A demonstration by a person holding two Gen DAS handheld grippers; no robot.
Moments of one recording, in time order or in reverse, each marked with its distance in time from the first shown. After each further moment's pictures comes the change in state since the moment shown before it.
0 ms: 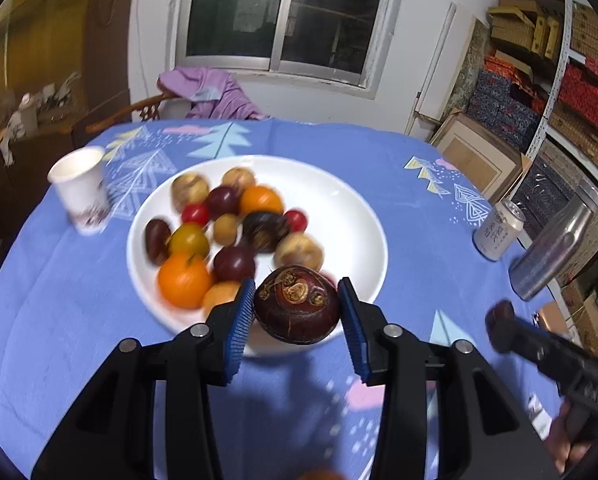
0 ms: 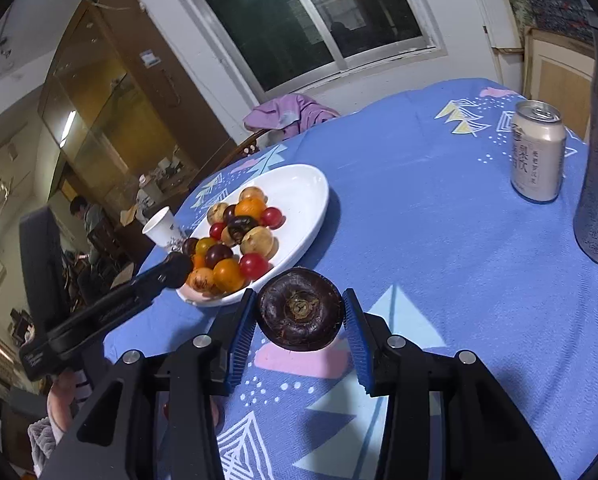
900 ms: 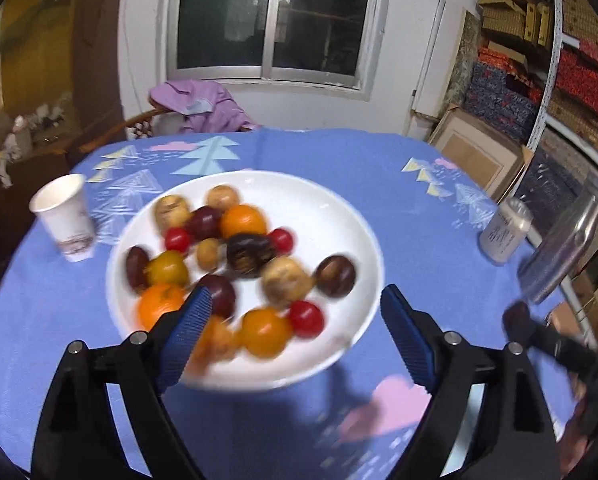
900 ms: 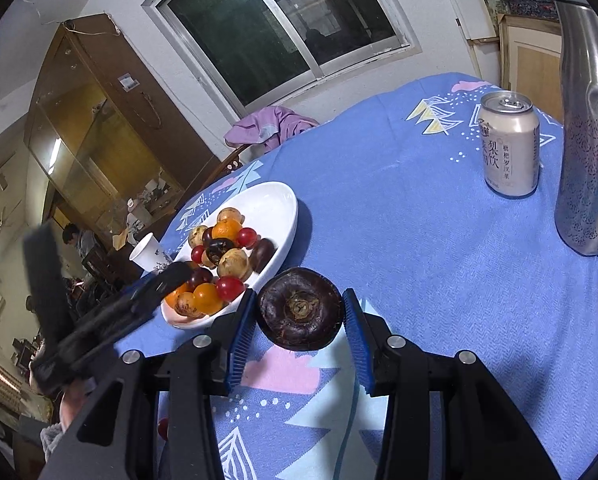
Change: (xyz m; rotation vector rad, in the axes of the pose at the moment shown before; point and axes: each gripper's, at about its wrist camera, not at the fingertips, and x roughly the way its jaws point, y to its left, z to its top) left arm 0.011 -0.011 -0.001 0.060 -0.020 0.039; right arm -0.001 -0.024 0.006 0.080 -0.028 -0.023
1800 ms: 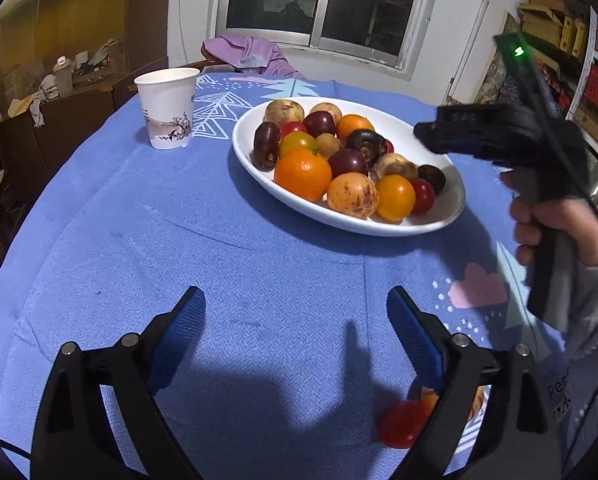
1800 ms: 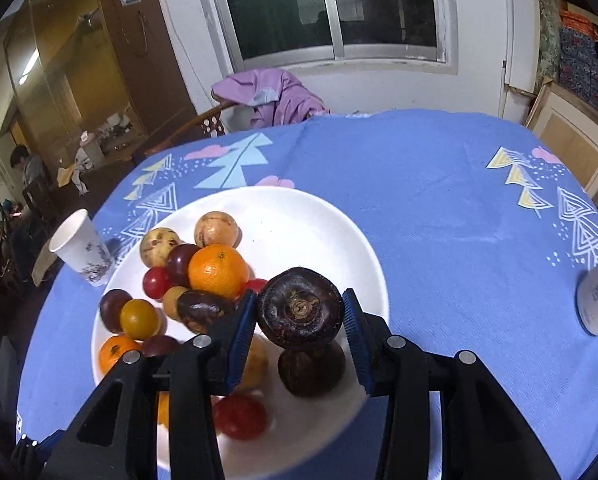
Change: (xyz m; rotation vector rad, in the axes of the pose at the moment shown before) left arm -0.029 0.090 -0.079 -0.126 0.097 0.037; right arm 0.166 0.103 0.066 -0.257 0.117 -0.238
